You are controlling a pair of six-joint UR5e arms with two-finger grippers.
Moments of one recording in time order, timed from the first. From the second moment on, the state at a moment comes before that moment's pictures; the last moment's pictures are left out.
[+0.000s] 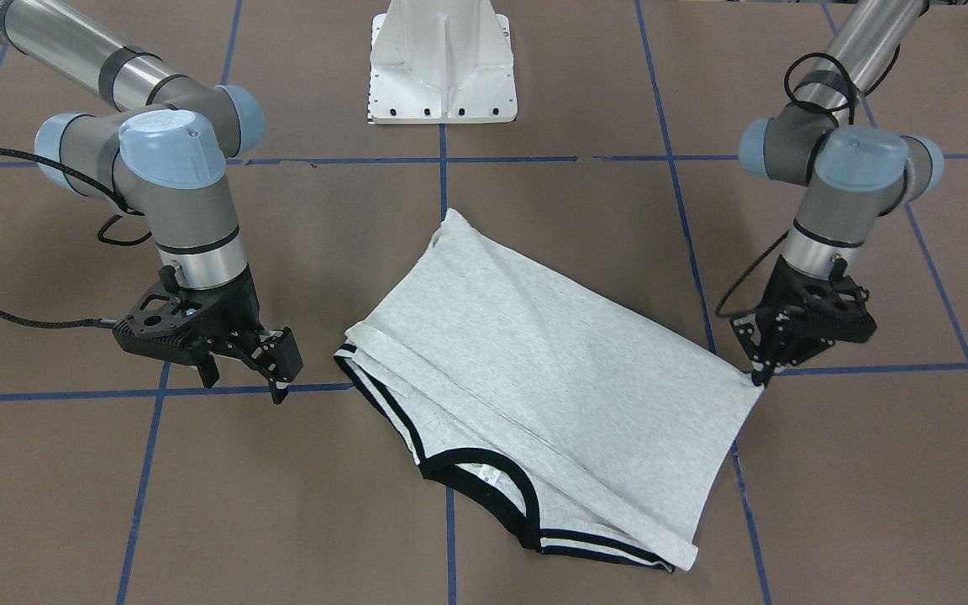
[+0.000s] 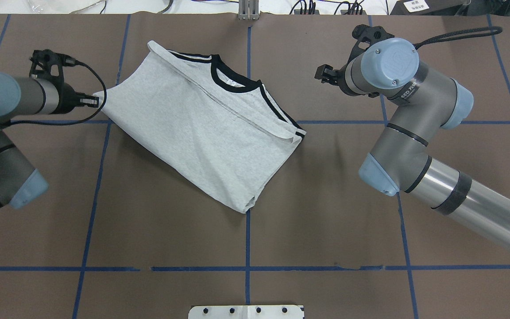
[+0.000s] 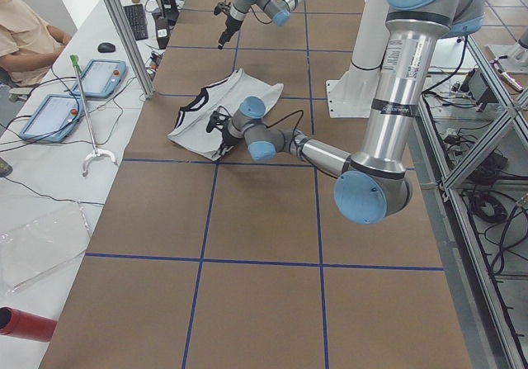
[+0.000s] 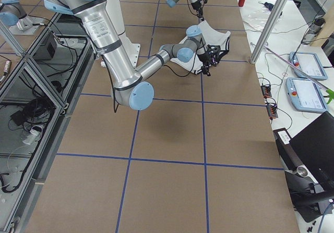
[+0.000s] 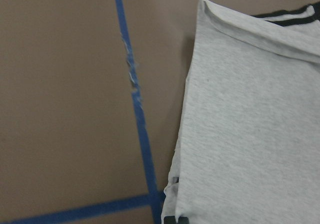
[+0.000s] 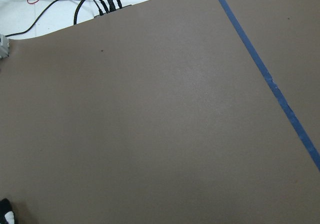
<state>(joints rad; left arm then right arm) -0.90 -1.93 -1.40 -2.34 -1.74 -0.83 0.75 -1.02 1.59 -1.27 1.64 1.39</state>
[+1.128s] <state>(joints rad) -0.97 -2.21 -0.95 -2.59 -1.72 -0.80 0.66 -0.82 1.43 -1.28 1.55 1.54</state>
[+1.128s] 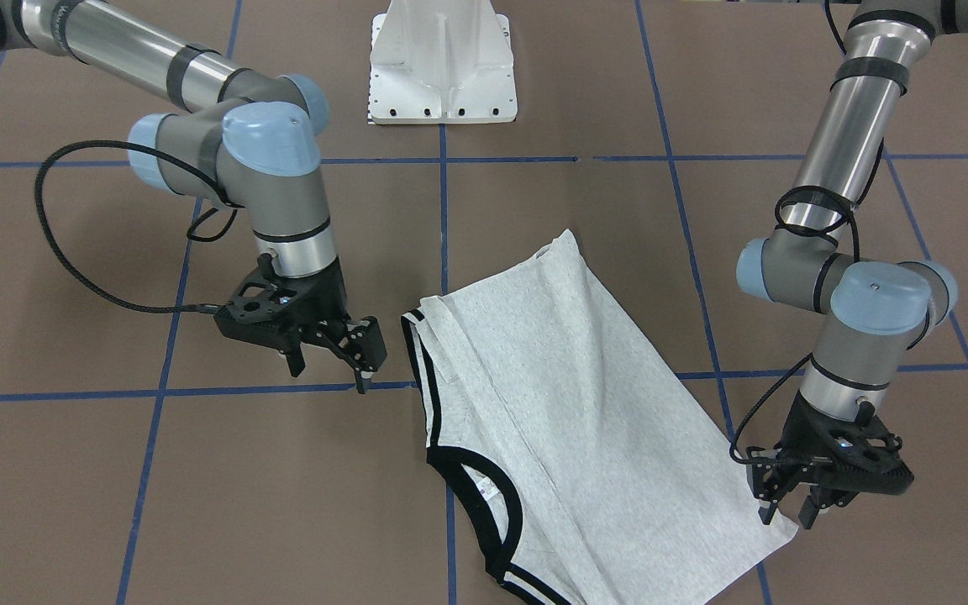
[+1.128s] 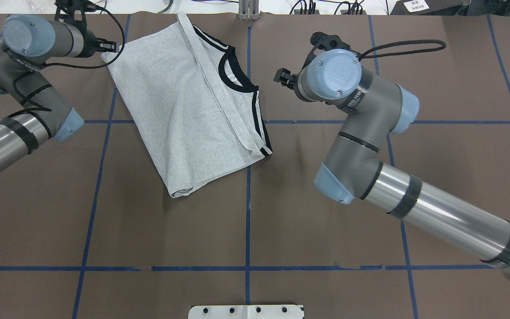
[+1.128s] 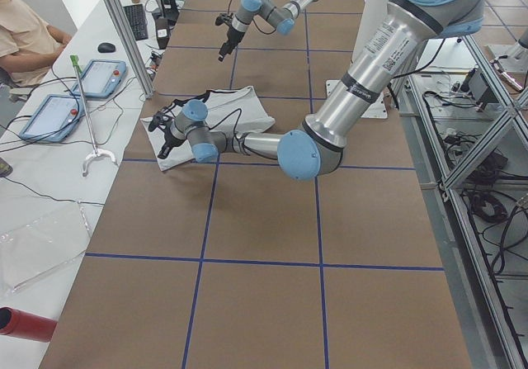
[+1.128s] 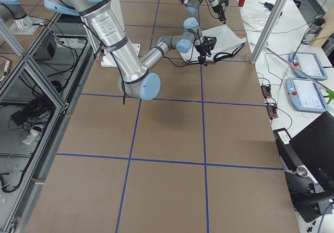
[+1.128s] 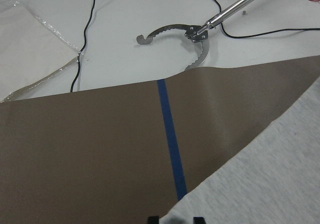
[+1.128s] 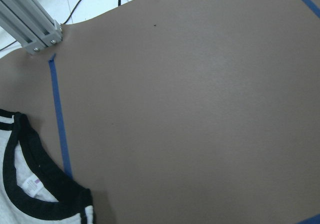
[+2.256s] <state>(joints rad) -0.97 -2.15 -1.07 -2.60 -1.79 -0.82 0.56 -0.55 0.93 -1.07 1.40 1.57</state>
